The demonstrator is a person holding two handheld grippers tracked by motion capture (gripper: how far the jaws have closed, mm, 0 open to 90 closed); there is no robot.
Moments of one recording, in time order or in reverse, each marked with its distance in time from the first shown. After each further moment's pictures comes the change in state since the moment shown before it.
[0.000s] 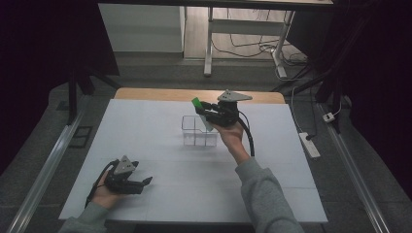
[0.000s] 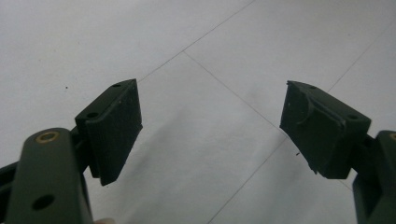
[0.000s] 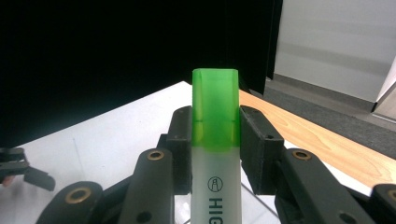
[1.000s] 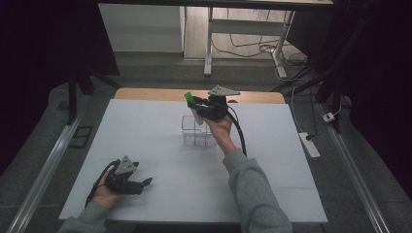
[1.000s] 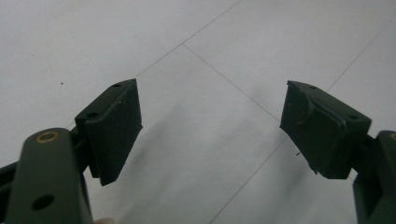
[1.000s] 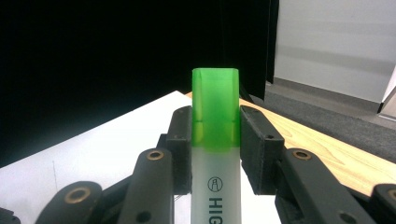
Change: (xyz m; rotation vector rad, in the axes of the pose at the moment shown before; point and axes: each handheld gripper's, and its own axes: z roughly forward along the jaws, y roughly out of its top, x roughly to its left) left arm 0.001 -0.001 0.003 0.026 0.000 0.019; right arm -0.014 -0.005 0.045 -0.032 -0.002 0.045
